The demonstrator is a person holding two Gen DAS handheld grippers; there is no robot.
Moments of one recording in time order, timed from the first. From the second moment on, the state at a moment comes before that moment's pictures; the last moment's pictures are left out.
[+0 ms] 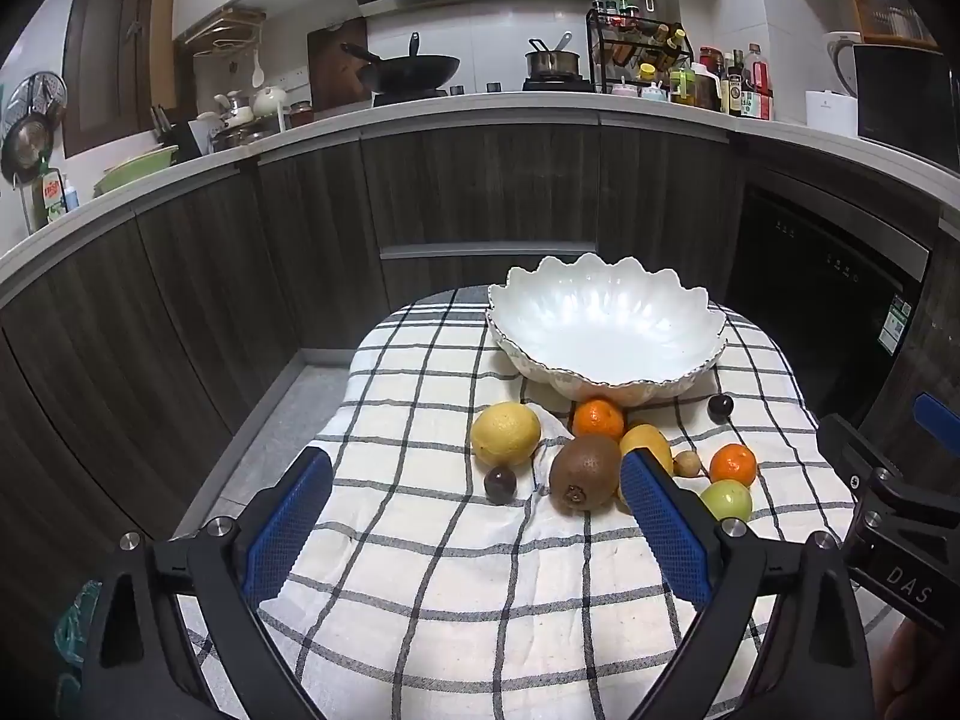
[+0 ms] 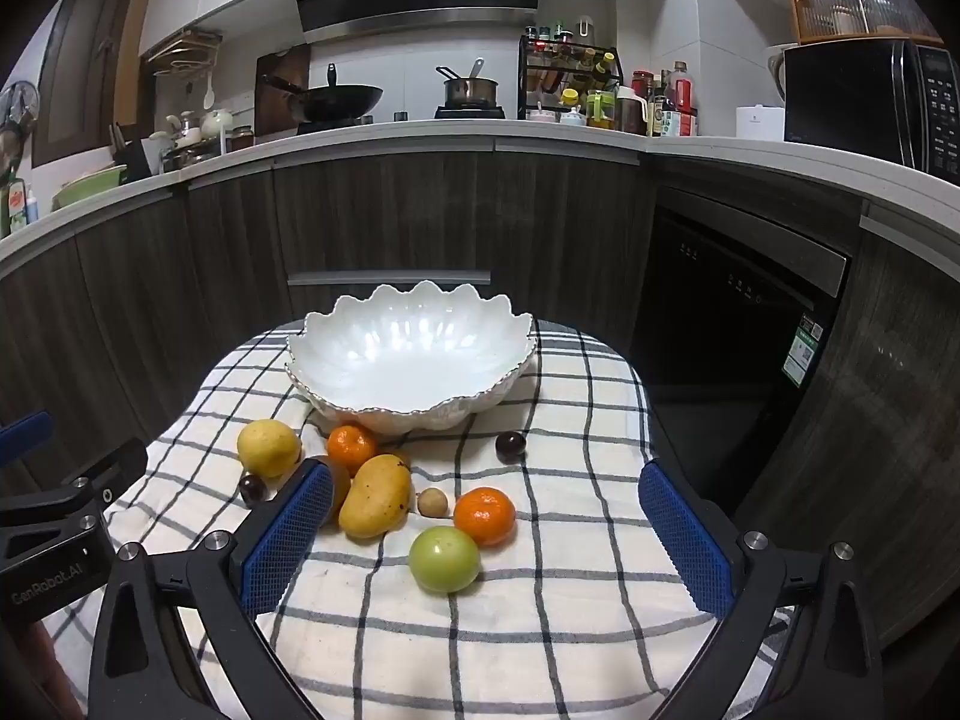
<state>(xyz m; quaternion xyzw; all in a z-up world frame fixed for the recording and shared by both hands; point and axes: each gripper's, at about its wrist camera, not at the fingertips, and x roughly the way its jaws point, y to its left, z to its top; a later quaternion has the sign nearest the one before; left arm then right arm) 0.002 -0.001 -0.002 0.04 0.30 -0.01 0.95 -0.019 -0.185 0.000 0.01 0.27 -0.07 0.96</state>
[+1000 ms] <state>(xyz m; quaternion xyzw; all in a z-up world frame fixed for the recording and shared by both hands) 0.005 0.002 -0.004 0.04 0.30 -0.01 0.95 -0.019 -0.186 -0.001 0.01 0.27 -0.07 0.96</state>
